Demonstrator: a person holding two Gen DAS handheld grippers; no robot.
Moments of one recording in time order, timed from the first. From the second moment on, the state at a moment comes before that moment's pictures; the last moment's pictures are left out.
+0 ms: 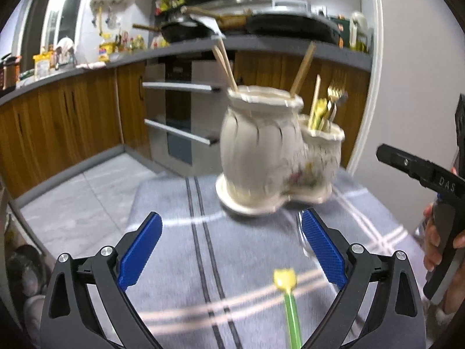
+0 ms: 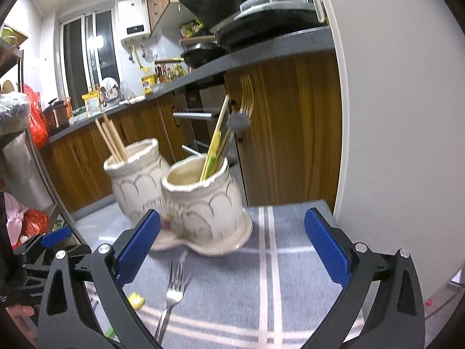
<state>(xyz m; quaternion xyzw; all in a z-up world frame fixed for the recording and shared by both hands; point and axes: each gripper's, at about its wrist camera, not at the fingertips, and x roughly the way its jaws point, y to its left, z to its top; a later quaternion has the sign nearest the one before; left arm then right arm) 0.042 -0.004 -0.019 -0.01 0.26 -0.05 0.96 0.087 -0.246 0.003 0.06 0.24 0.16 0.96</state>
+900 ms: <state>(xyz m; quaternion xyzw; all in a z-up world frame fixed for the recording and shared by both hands) 0.006 -0.043 -0.068 0.08 0.38 -0.14 0.91 0.059 -0.218 -0.036 -0.02 0.33 0.15 0.93</state>
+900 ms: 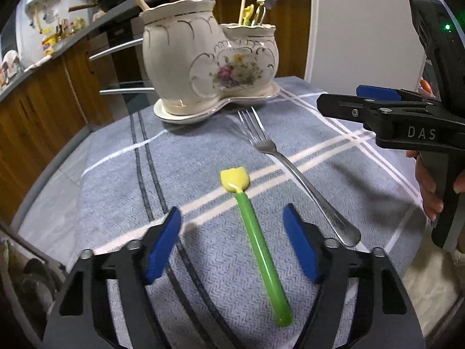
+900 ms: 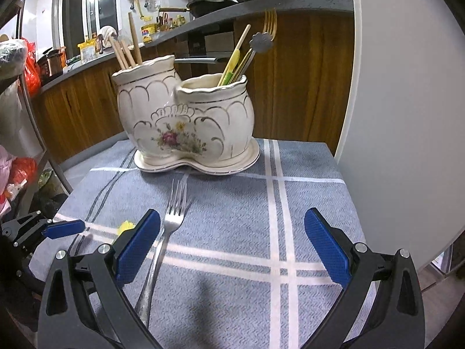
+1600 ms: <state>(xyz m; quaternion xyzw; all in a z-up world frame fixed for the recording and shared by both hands) 0.011 -0.028 -0.071 0.07 0.40 -0.16 0.90 0.050 -0.178 -0.050 -0.07 0.36 0.20 0.91</state>
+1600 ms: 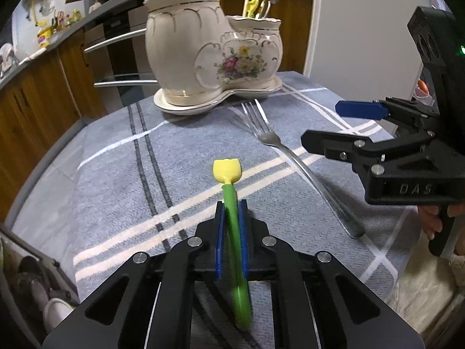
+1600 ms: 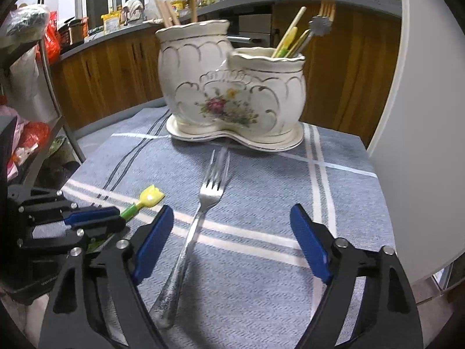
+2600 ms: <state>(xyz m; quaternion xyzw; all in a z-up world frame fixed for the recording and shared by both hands) 0.015 -0.015 -0.072 0.07 0.40 -0.15 0.90 0.060 -0.170 -0.060 -0.12 0.45 0.23 0.86</state>
